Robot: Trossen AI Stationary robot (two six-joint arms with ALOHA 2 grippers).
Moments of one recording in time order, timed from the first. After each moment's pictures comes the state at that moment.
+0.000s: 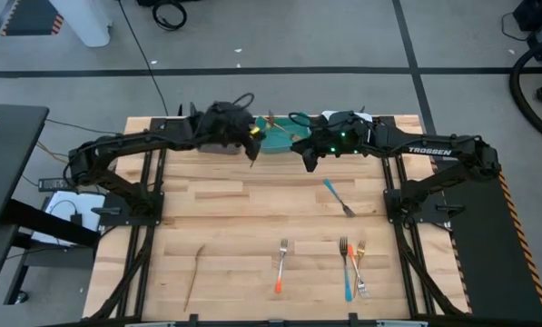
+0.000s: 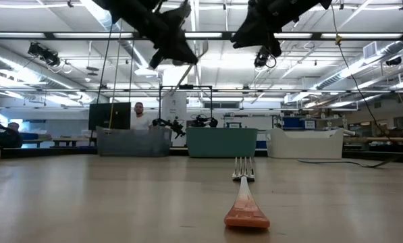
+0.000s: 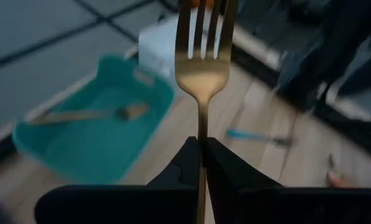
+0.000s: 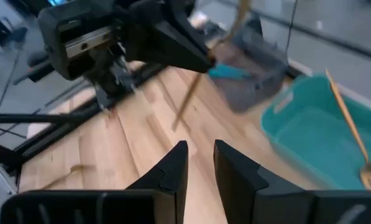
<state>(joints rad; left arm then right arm) 0.38 1.46 1.17 -0.21 0.02 -0.34 -0.25 1.26 1.08 -0.27 0.00 0.42</state>
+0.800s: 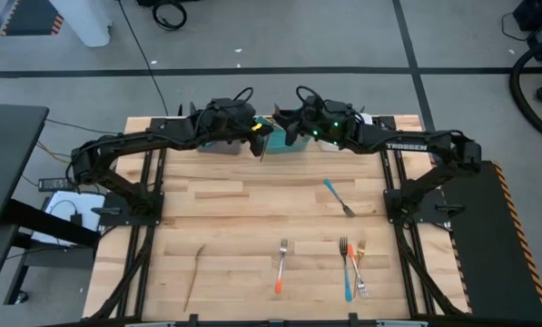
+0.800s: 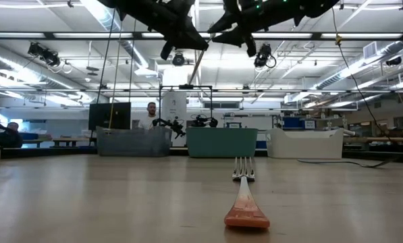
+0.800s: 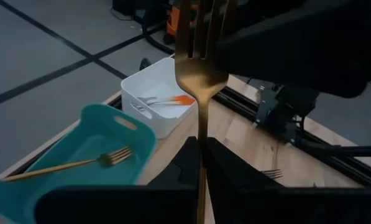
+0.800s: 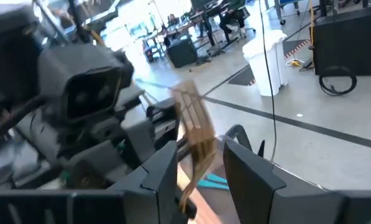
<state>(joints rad) 0.38 1.48 1.21 -0.08 0.02 -0.32 -0.33 1.43 1.08 0.28 0.15 0.43</state>
